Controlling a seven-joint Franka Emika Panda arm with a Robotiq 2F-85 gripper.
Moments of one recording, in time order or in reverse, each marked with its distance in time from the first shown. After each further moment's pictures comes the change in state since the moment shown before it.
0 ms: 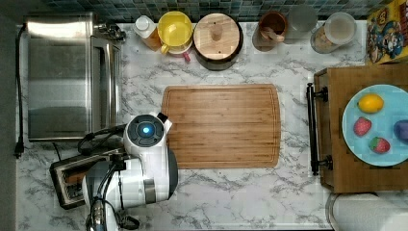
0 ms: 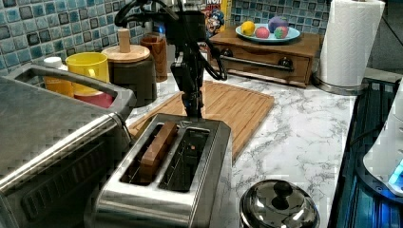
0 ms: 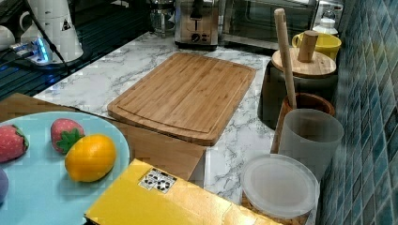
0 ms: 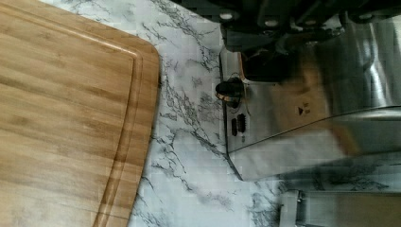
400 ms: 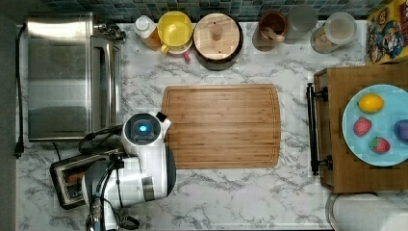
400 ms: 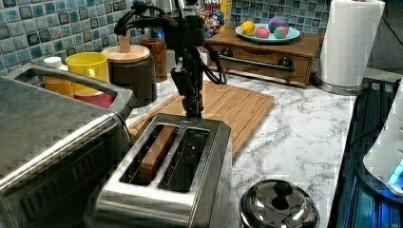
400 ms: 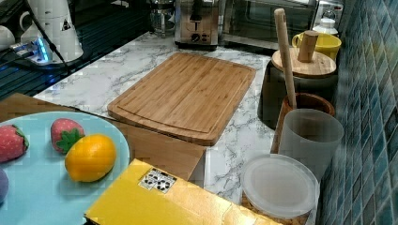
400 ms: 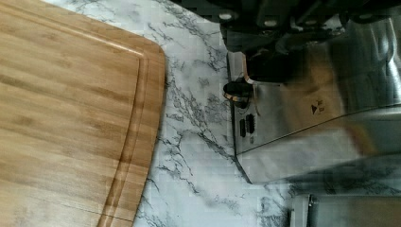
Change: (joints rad) arm -0.003 0.027 0.019 0.012 -0.046 0.004 0.007
